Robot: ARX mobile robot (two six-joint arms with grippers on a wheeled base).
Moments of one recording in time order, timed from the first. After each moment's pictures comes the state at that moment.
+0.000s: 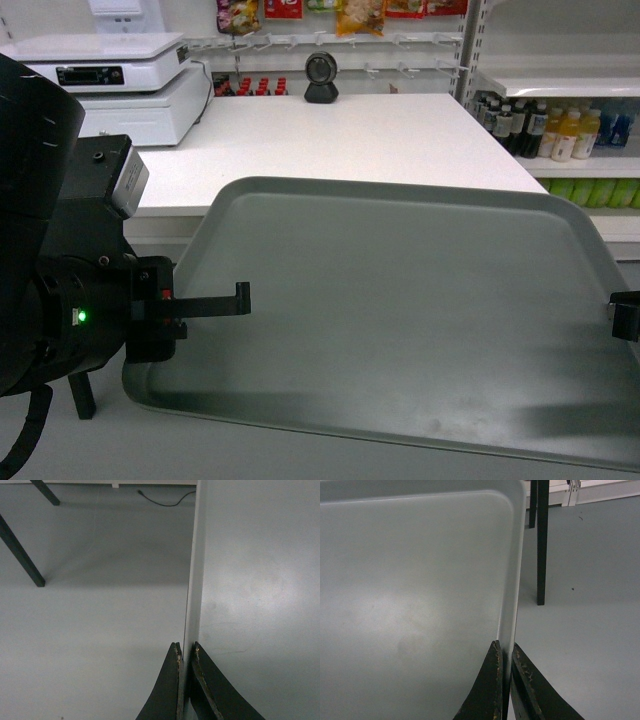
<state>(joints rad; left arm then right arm) -0.39 1.61 0.64 0.27 -0.31 -0.31 0.06 1.63 0.49 0.60 -0.11 0.16</state>
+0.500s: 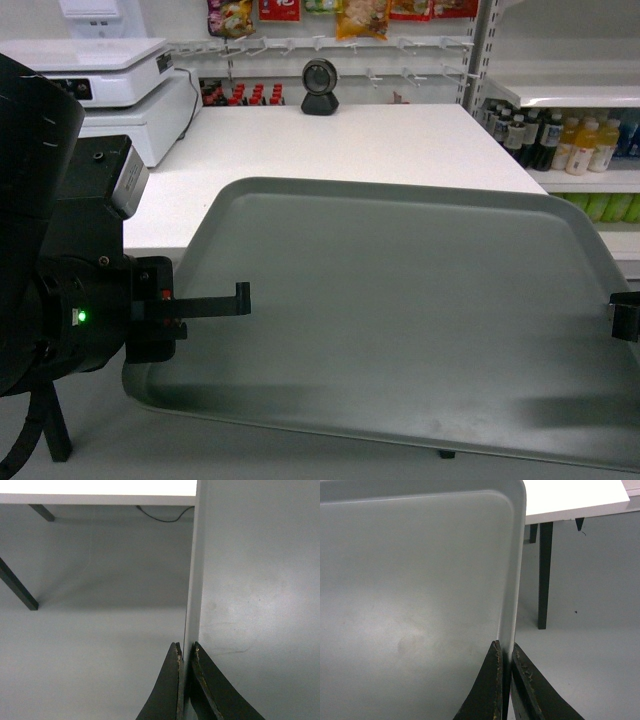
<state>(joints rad) -0.39 1.61 0.64 0.27 -0.31 -0.31 0.06 1.63 0.49 0.59 -0.11 0.16</state>
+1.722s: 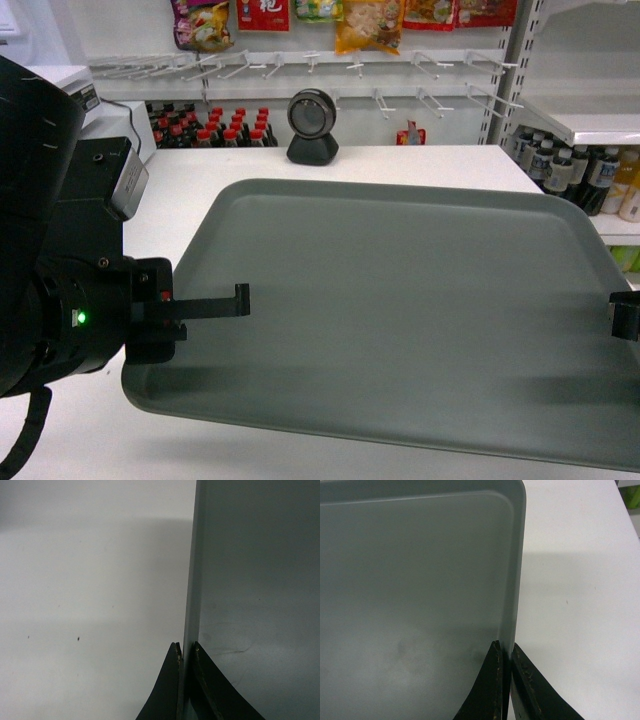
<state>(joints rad) -0.39 1.61 0.64 0.26 -0.31 -0.31 0.06 1.63 0.49 0.59 -0.11 0.16</state>
